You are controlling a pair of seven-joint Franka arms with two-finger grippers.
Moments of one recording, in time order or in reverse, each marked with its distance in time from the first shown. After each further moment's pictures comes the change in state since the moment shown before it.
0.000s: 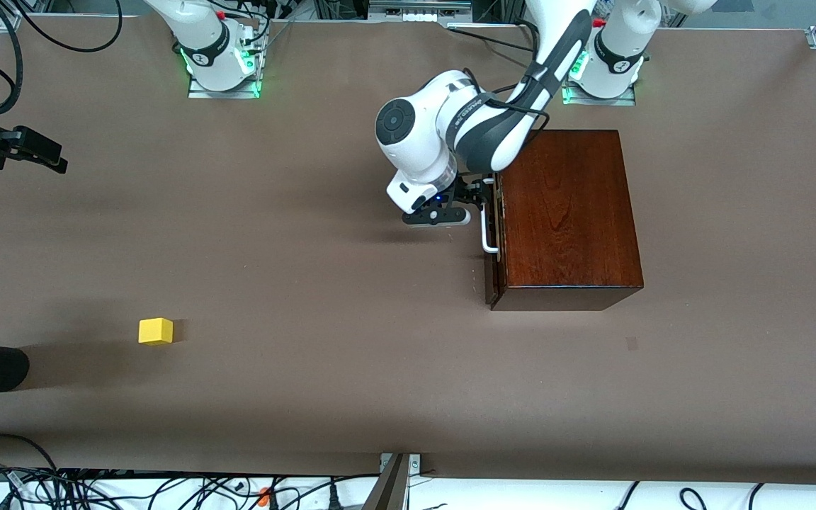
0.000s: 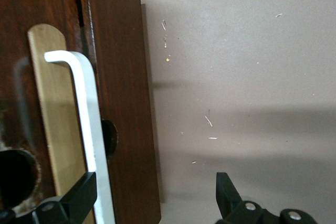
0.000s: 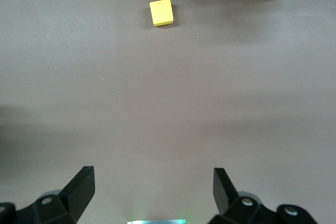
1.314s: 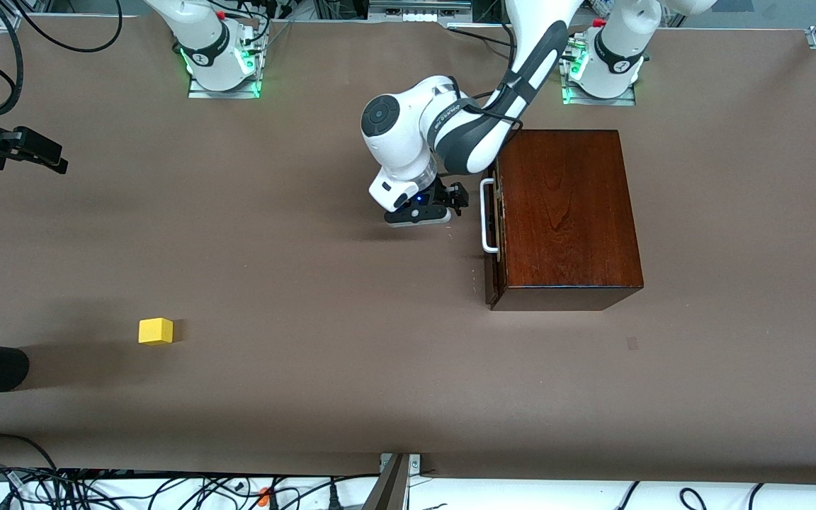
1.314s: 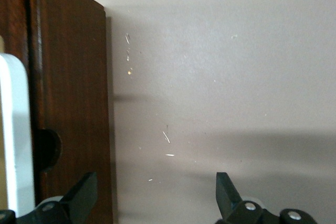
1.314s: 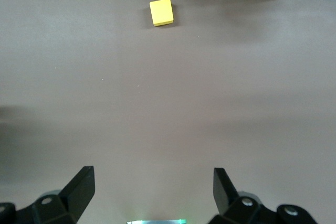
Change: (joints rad) left arm -0.038 0.048 0.003 0.033 0.024 0.102 -0.110; right arm 0.000 0.001 0.000 0.000 0.000 0.000 0.000
